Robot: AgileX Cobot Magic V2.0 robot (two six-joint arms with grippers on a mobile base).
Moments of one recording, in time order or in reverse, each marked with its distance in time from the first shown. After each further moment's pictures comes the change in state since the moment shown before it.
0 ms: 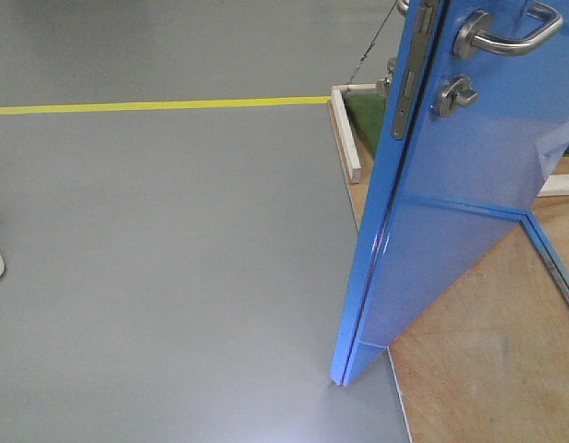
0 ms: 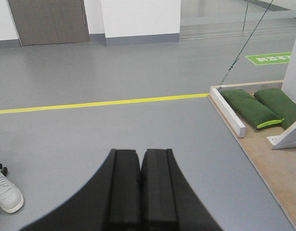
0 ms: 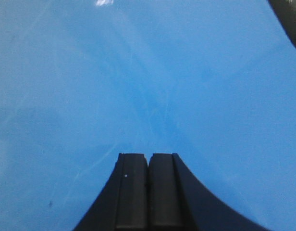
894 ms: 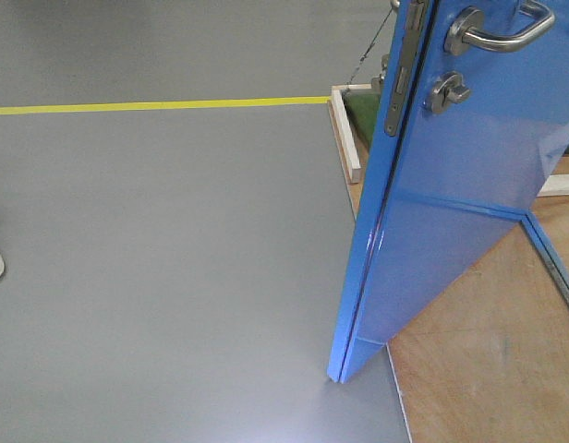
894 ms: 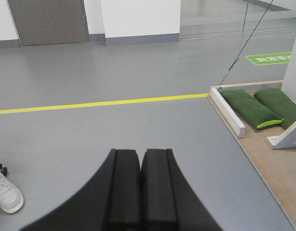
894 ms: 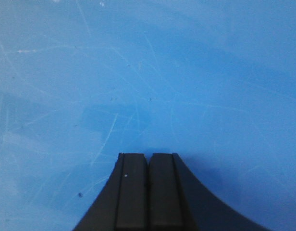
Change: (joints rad) left arm 0.000 0.000 0.000 0.000 0.000 0.000; right arm -0.005 0.033 0.002 0.509 0.117 0.003
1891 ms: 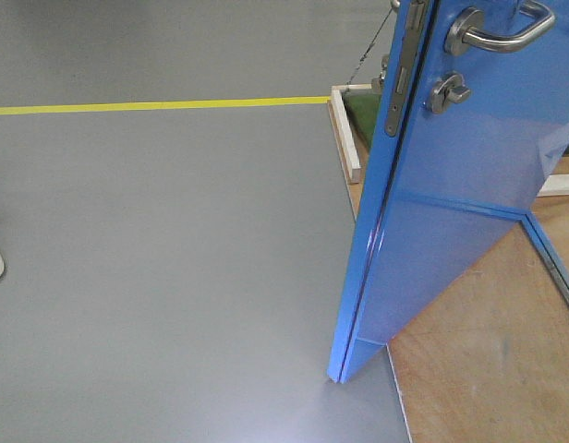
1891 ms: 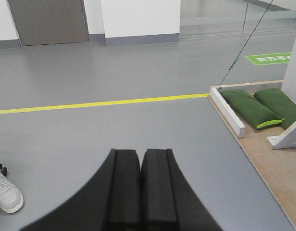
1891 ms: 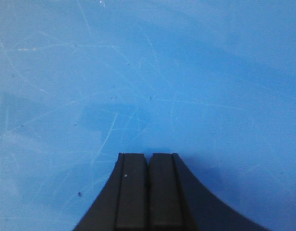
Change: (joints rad) left arm 0.000 0.000 0.000 0.000 0.000 0.000; right arm 0.000 0.000 0.000 0.000 0.004 0.000
